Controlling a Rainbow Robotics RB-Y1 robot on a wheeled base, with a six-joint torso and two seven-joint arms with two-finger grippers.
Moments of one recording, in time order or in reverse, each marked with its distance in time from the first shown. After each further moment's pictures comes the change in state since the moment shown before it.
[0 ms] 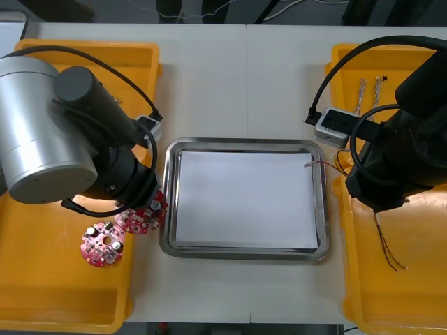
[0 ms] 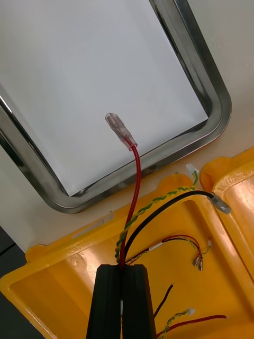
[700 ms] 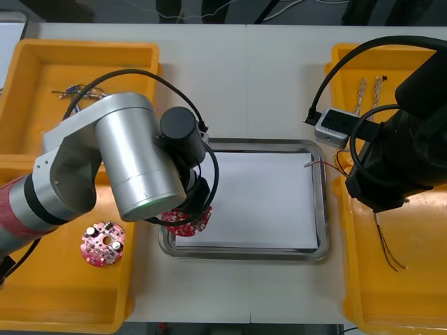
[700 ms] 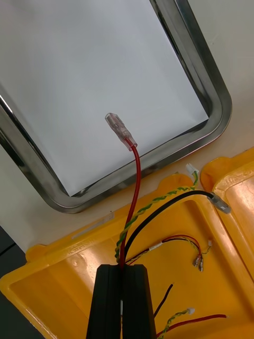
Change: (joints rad) right arm 0.000 0.000 0.000 -0.001 -0.001 0.000 0.000; left arm -0.072 -0.239 -0.210 0.172 -0.249 -0.017 0.112
